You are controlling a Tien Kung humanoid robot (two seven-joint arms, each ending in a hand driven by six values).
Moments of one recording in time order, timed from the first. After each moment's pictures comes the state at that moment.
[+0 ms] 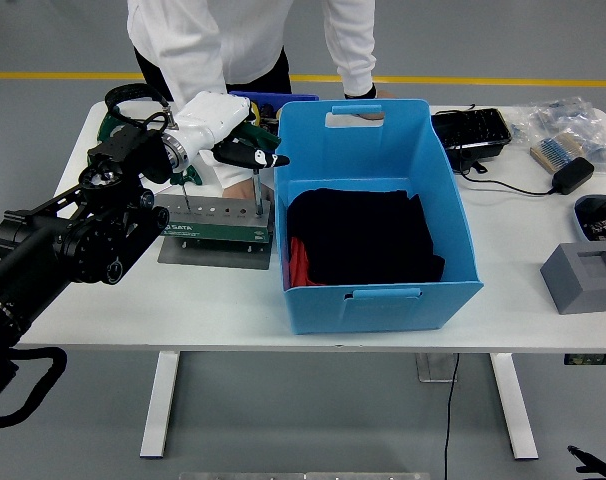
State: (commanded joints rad) left arm -0.91 0.10 -0.87 -0.68 2.14 0.10 -0.13; right arm 0.25 -0.22 0.44 0.23 -0.48 -0.19 -0.13
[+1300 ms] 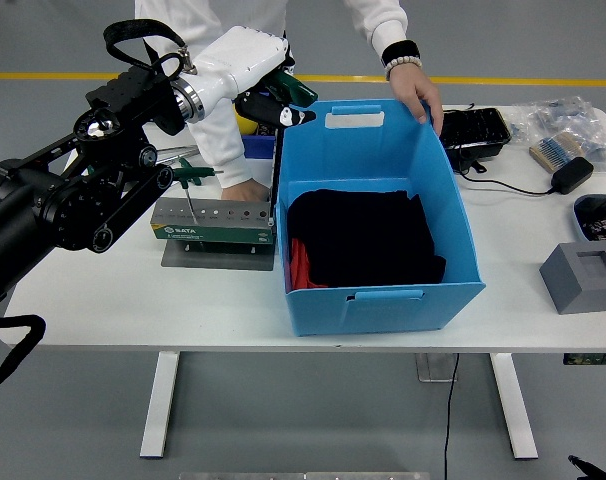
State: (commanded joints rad) left arm -1.03 0.18 -0.78 -0.89 2.05 0.06 -0.14; right arm 0.23 -0.22 0.46 0.22 -0.50 -0.18 -0.14
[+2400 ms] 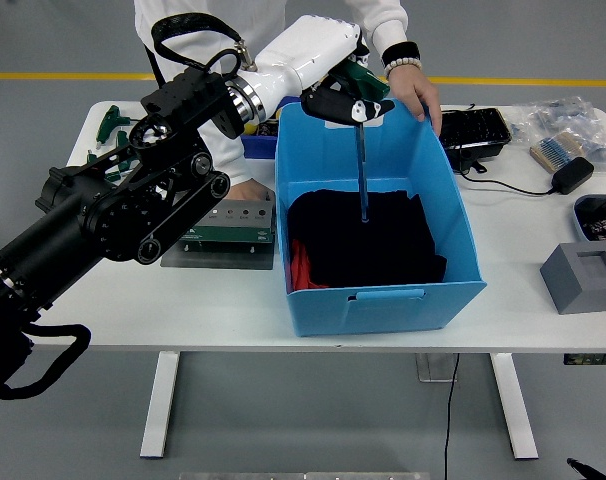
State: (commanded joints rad) left arm -1.01 0.03 -0.77 -0.94 1.95 0.09 -0.13; right arm 0.23 -0.21 0.48 0.23 -0.54 -0.18 -0.15
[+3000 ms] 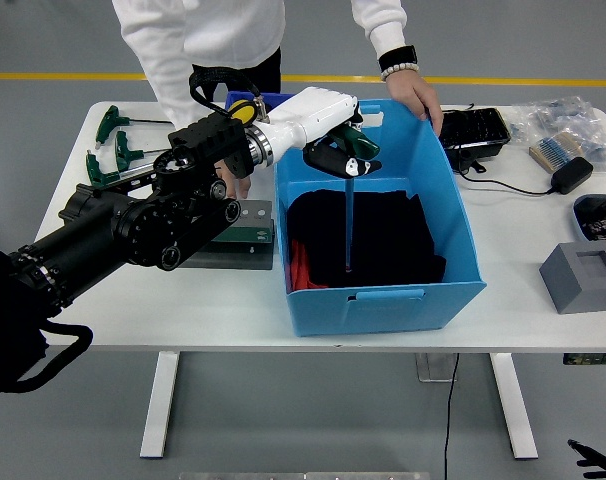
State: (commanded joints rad) left arm -1.08 0.00 -0.47 -0.65 1.70 0.13 -0.22; right arm 0.27 -0.23 0.47 0.23 -0.54 -0.18 -0.14
